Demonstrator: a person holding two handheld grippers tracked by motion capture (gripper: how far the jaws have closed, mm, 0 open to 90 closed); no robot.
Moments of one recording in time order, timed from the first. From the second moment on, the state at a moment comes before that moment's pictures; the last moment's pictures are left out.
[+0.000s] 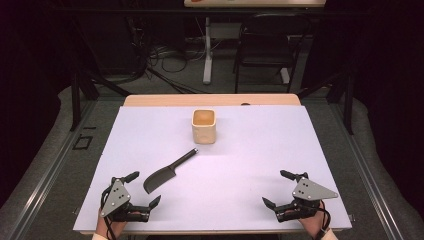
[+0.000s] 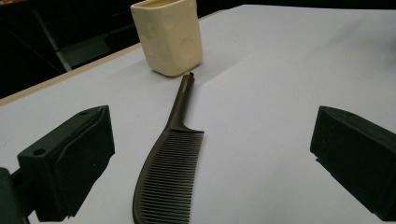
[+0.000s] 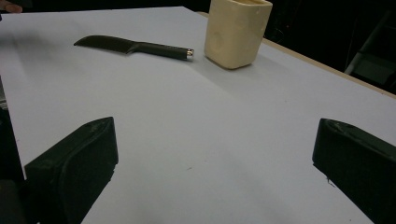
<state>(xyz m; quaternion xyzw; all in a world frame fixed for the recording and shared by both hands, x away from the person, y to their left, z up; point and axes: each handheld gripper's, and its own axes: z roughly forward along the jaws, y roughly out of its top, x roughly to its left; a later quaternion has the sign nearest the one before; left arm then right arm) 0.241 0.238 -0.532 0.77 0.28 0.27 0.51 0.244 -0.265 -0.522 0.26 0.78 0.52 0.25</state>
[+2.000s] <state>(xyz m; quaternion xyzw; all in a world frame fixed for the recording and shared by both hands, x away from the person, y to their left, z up) 0.354 0.178 -0.520 0.77 0.42 0.24 0.43 0.247 -0.263 -0.524 0.27 0.79 0.50 0.24</state>
